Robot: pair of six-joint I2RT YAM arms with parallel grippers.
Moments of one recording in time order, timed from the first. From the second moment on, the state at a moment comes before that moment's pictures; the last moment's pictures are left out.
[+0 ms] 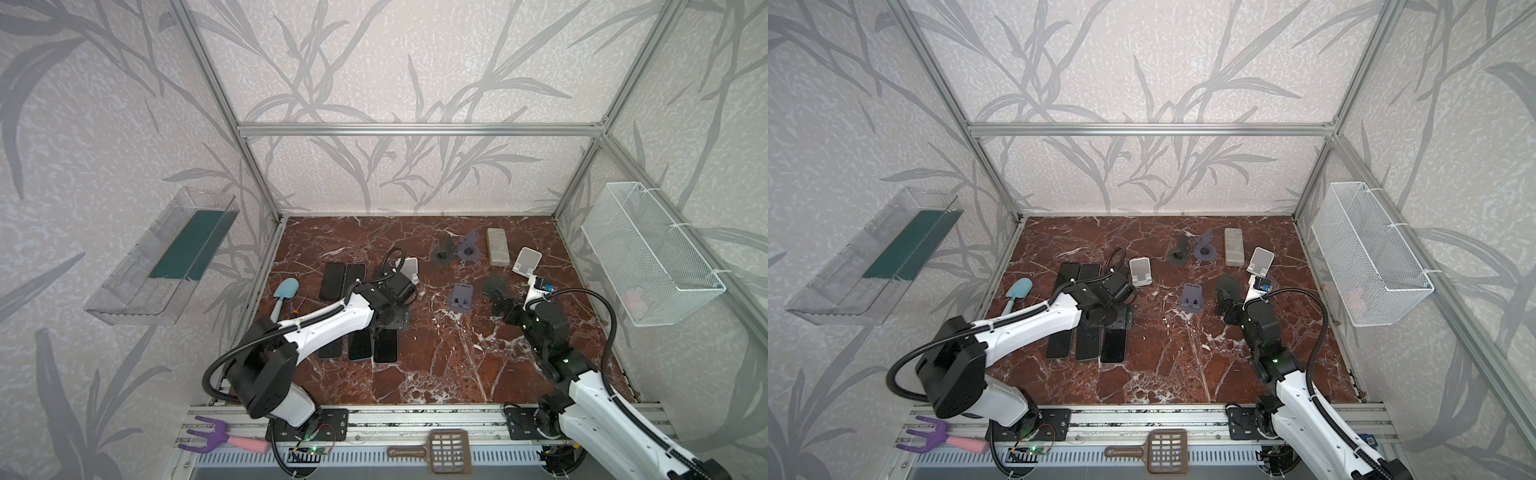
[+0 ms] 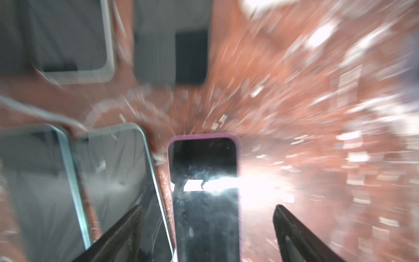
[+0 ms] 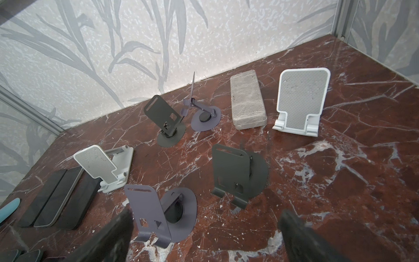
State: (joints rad) left arm -0.76 1.47 1.07 -0.78 -0.24 -0.68; right arm 0.32 0.71 0.29 0.09 0.16 0.45
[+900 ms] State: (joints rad) left arm -0.84 0.70 0.34 0.34 -0.82 0.21; right arm 0.34 0.42 0.15 0.41 0.07 0.13
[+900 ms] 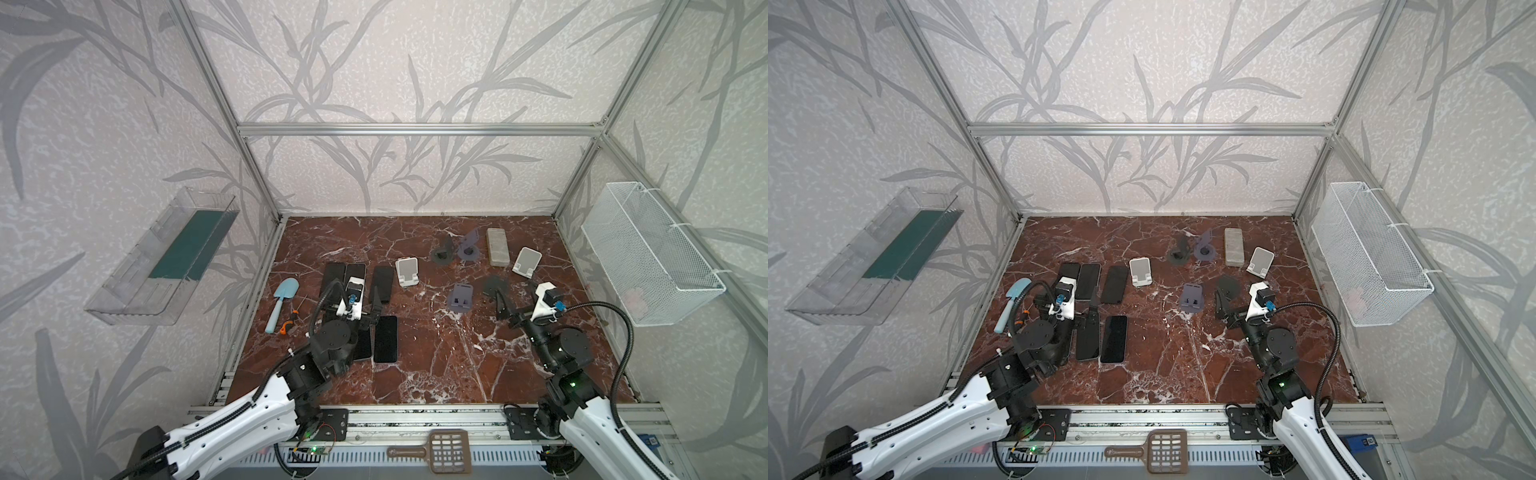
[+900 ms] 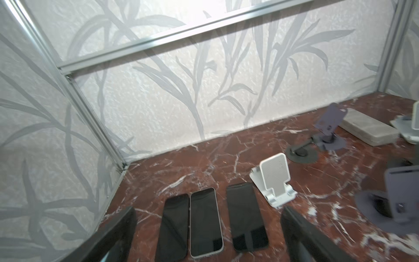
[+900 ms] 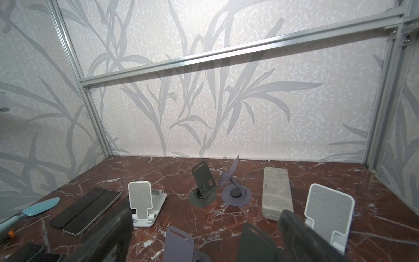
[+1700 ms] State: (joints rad) left arm -0.09 1.64 0.18 1.19 -0.46 0.07; right arm 0.33 0.75 0.16 0.48 0.13 -0.14
